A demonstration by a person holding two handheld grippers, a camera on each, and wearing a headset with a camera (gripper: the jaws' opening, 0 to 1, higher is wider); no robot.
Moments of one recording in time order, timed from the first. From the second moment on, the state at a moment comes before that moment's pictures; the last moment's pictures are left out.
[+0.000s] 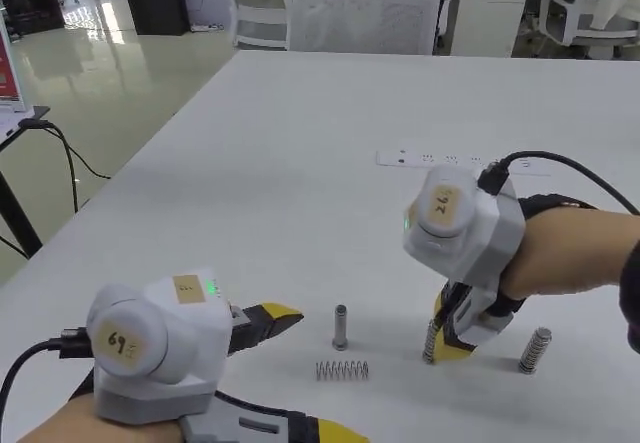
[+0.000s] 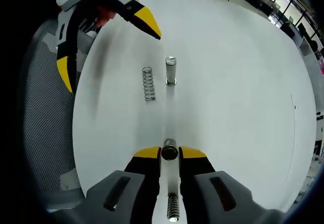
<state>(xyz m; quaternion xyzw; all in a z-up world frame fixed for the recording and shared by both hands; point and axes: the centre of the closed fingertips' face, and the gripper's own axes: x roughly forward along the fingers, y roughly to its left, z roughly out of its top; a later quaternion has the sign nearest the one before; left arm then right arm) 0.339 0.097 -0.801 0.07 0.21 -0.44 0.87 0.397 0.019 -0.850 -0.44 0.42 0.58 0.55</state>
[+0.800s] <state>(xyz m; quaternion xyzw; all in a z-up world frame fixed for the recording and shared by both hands) 0.338 0.096 -0.802 0.08 0.22 -0.44 0.87 0.379 0.059 -0.819 -0.42 0.36 0.62 0.56</state>
